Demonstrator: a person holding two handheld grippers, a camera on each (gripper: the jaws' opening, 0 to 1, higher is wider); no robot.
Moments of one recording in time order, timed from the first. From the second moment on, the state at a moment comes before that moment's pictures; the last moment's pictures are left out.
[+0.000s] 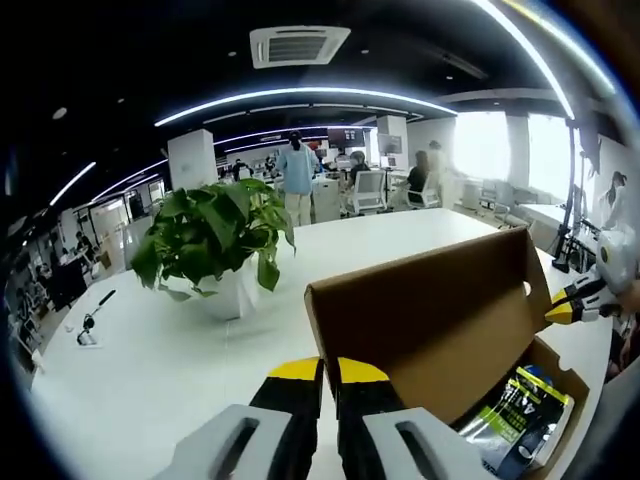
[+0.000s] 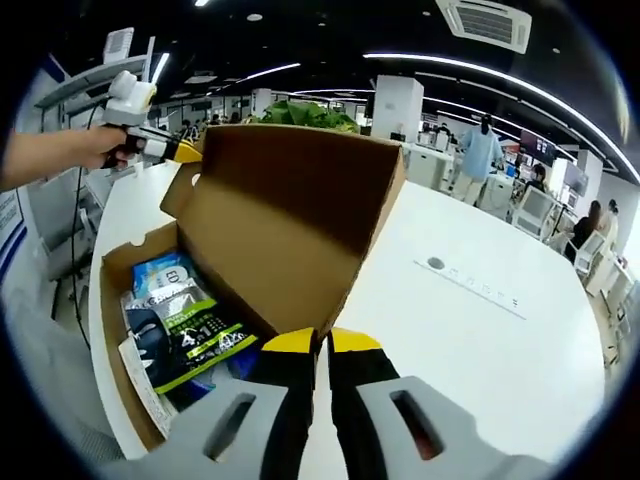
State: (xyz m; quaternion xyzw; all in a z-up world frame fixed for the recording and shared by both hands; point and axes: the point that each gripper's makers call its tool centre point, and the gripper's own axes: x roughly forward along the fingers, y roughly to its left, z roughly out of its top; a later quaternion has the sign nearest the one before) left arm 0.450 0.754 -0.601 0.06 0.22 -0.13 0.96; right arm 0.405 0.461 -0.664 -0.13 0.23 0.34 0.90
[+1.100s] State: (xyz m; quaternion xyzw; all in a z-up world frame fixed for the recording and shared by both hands) left arm 0.399 0.758 -0.652 0.05 0.29 -0.10 0.95; right arm 0.417 0.463 -0.668 -0.16 0.23 0.34 0.90
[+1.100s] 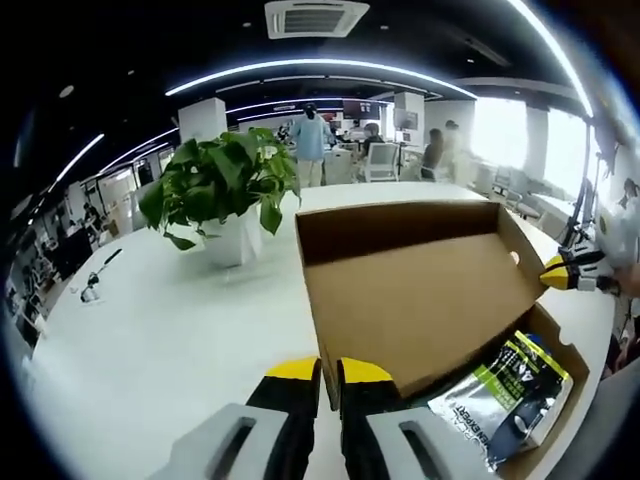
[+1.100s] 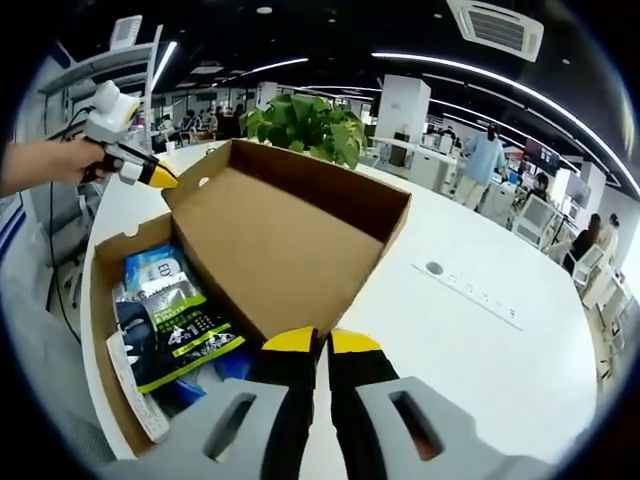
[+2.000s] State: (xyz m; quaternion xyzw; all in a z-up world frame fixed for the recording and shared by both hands) left arm 0.409 0.760 -0.669 0.07 0.31 -0.10 0.94; right arm 0.431 0.464 -0.680 -0.15 0.25 0.34 0.89
